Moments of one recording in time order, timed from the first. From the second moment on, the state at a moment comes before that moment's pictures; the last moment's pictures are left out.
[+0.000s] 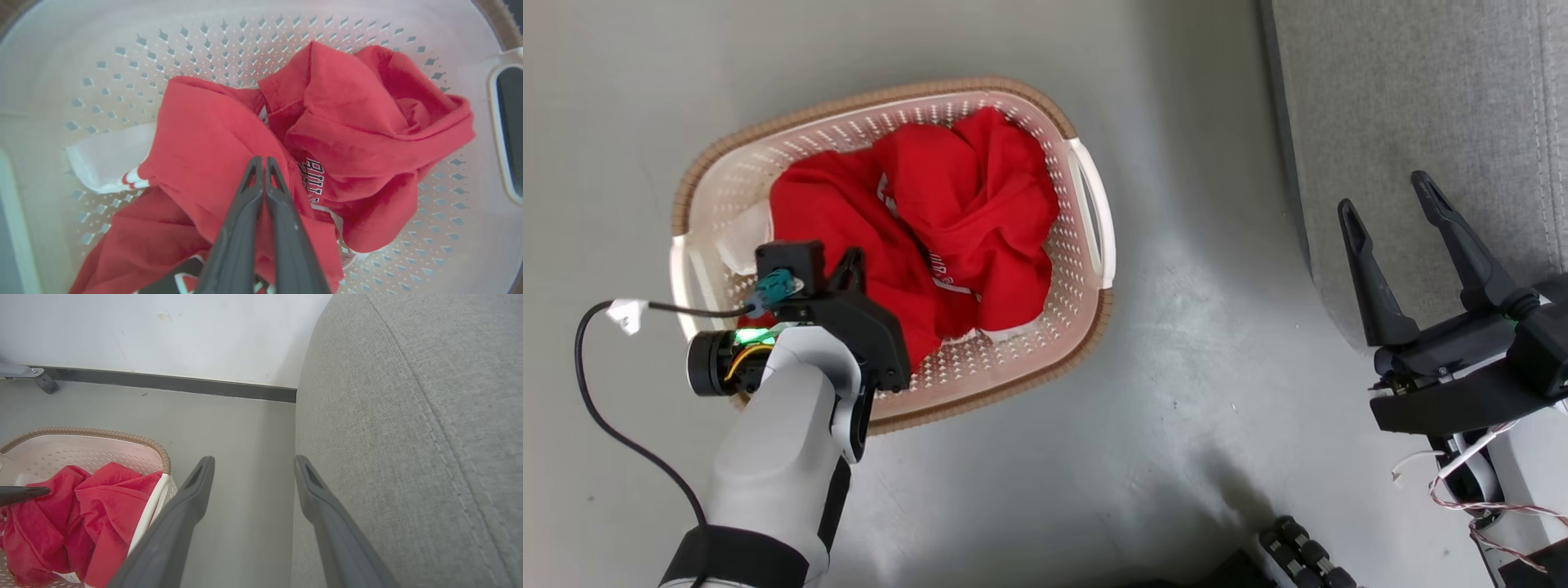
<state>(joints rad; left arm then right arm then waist) -0.82 0.04 -0.36 1.11 -0.46 0.02 -0.14 -0.33 -0.27 0.19 0.07 0.18 0.12 -0.26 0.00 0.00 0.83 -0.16</state>
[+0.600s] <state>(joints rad) -0.72 0.04 -0.36 1.06 -0.58 -0.04 -0.23 -0.33 -0.27 0.18 0.18 0.19 0.12 -0.26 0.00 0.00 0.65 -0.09</state>
